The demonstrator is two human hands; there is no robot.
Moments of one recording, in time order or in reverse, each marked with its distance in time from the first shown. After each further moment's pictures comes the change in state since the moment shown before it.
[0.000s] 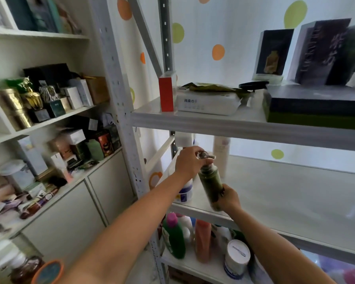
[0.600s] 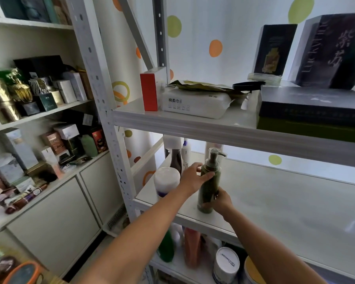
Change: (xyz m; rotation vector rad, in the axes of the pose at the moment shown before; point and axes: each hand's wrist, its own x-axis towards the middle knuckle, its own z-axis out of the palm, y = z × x) left_hand 0.026 -0.025 0.083 -0.156 -0.155 -0.210; right_hand 0.040 0.019 -0.018 0.292 -0.155 0.066
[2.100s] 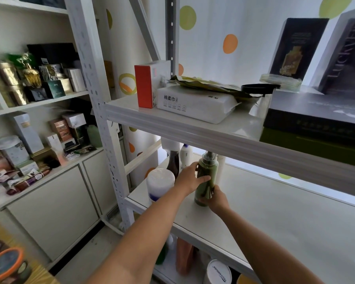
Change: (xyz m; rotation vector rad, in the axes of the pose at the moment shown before) left_hand 0.052 -0.013 0.017 0.120 0.082 0.002; right_hand 0.063 -0.001 -0.007 -0.266 -0.046 -0.126
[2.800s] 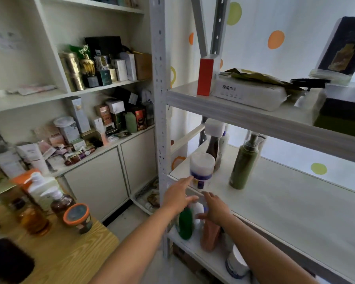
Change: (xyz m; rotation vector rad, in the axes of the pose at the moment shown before) left_hand -0.155 -0.113 -0.067 0.257 0.077 -0.024; right_hand -0.111 -0.043 0.094 -0.584 -0.303 -0.267
